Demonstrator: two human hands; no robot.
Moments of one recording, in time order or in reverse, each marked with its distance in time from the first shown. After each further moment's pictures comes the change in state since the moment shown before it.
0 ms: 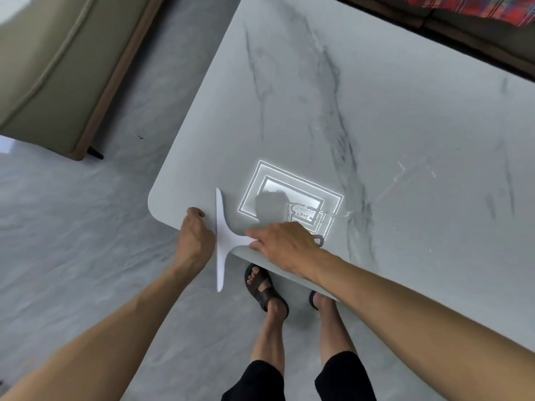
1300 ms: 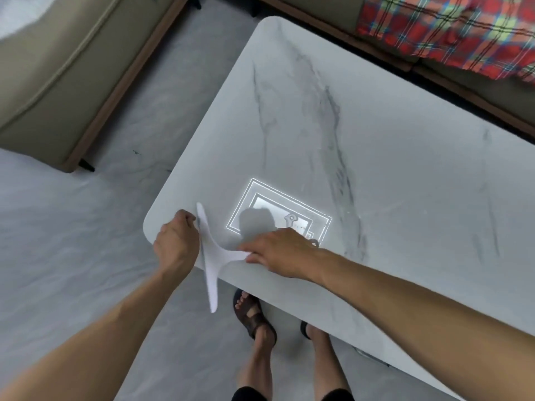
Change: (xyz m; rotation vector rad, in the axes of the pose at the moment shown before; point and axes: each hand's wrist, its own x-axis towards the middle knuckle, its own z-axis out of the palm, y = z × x) left_hand 0.035 0.028 -0.037 0.095 0.207 -0.078; right_hand 0.036 0.009 -0.052 -0.005 -0.185 -0.141
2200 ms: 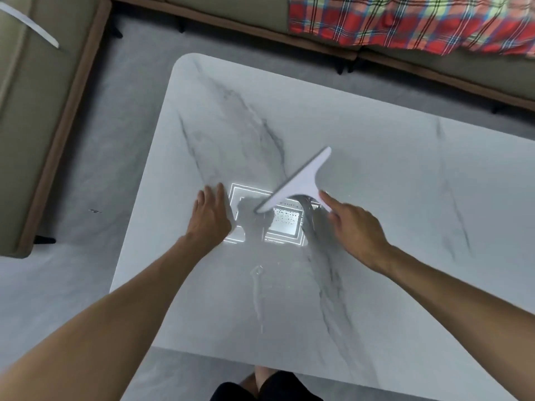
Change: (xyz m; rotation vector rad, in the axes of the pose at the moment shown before) left_hand 0.088 0.222 0.043 0.366 -0.357 0.667; right_hand -0.086 0.197 -0.085 0.184 0.484 0.746
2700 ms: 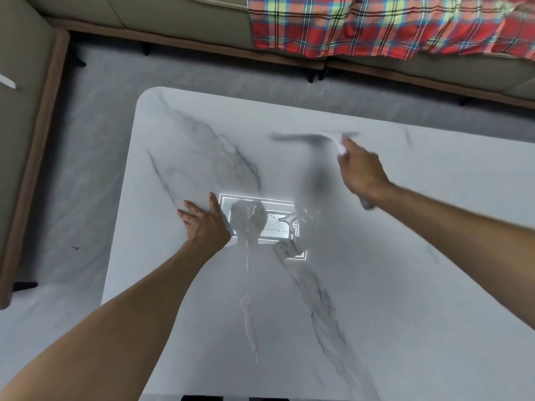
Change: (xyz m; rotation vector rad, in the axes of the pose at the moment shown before) left_hand 0.063 0.056 -0.015 0.115 -0.200 -0.188; right_hand 0.101 0.030 -0.108 0.267 0.136 0.382
